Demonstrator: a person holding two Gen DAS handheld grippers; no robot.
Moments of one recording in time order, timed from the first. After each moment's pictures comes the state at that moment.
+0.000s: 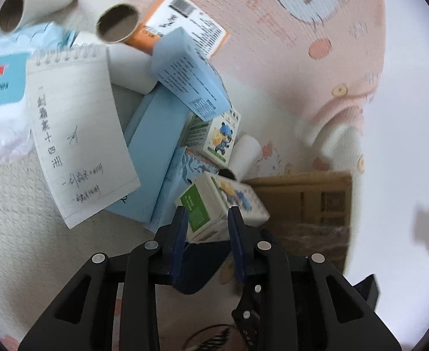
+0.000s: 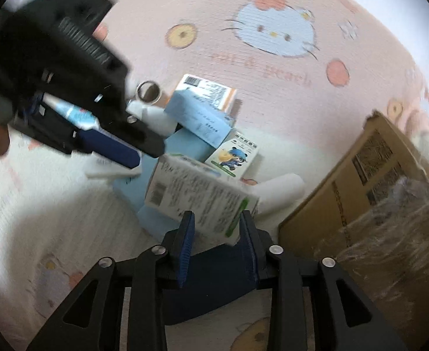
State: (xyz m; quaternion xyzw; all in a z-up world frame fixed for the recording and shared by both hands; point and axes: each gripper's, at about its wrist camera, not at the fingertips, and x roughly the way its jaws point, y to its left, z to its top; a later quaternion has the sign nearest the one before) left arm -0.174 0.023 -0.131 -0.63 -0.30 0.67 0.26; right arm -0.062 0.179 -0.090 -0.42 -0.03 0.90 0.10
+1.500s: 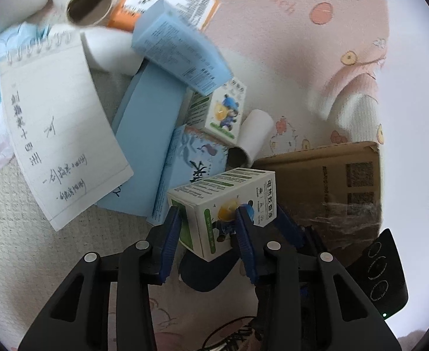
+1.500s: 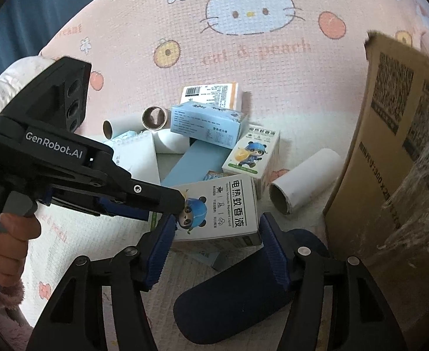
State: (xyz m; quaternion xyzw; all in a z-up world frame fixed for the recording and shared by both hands) left arm -0.164 0.057 -0.133 -0.65 -0.20 0.68 0.27; right arm -0.056 0.186 -0.094 -0.39 0.12 0.91 0.05
